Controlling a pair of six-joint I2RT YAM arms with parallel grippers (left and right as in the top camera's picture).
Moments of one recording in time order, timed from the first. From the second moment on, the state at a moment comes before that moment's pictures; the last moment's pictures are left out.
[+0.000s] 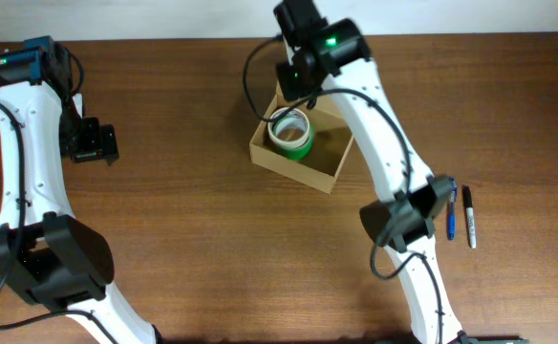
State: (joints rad) left arm 0.24 1.97 2.00 -1.63 -0.22 -0.04; right arm 0.48 2.43 2.84 -1.47 0.14 0.14
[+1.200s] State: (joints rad) left arm 0.24 1.97 2.00 -1.63 -0.22 -0.04; right arm -0.11 1.62 1.25 -1.02 0.02 0.18
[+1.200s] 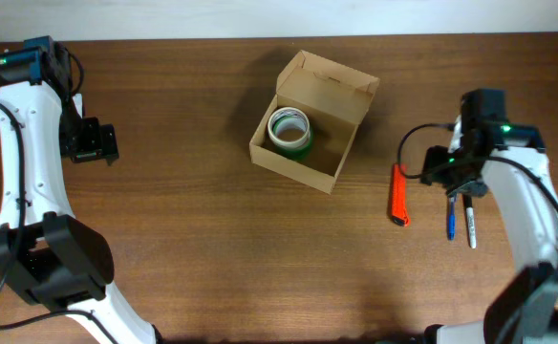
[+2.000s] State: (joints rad) left arm 0.24 1.97 2.00 -1.63 -0.22 -0.04; right arm 0.04 1.93 1.24 -0.88 -0.02 0.21
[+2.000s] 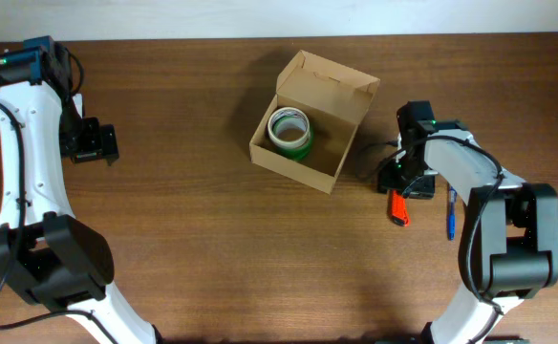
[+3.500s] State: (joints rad) left arm 0.24 1.97 2.00 -1.63 -0.22 -0.04; right arm 0.44 1.88 2.27 -1.44 0.03 -0.17
